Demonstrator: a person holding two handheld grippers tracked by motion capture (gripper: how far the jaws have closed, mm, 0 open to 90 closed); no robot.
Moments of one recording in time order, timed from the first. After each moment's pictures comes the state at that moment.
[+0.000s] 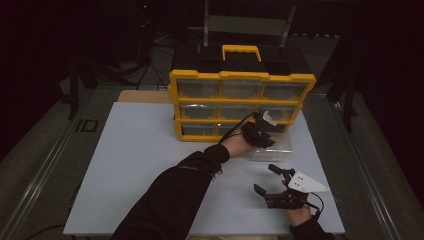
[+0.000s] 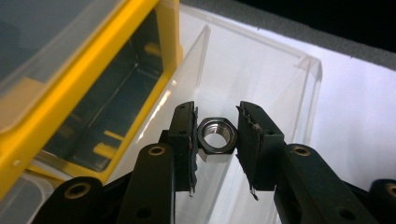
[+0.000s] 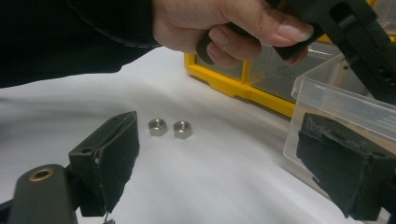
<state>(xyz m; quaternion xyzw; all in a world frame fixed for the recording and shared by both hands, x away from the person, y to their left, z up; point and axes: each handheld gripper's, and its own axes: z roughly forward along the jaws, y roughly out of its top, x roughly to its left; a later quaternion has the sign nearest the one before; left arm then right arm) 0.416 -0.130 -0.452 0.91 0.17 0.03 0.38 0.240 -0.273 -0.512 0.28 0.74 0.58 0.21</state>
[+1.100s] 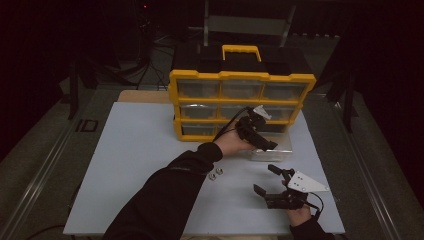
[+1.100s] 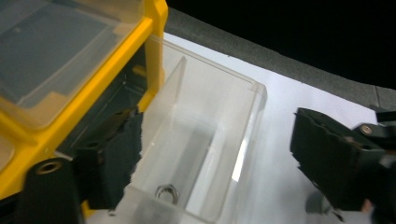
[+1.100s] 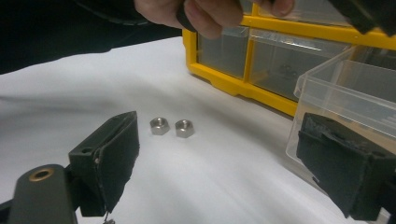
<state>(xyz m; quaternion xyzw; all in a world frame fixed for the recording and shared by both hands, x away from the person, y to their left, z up) 0.408 -0.103 -0.422 0.89 0.18 0.00 0.43 0.240 -0.273 -0.512 0.28 0.74 0.58 0.21</state>
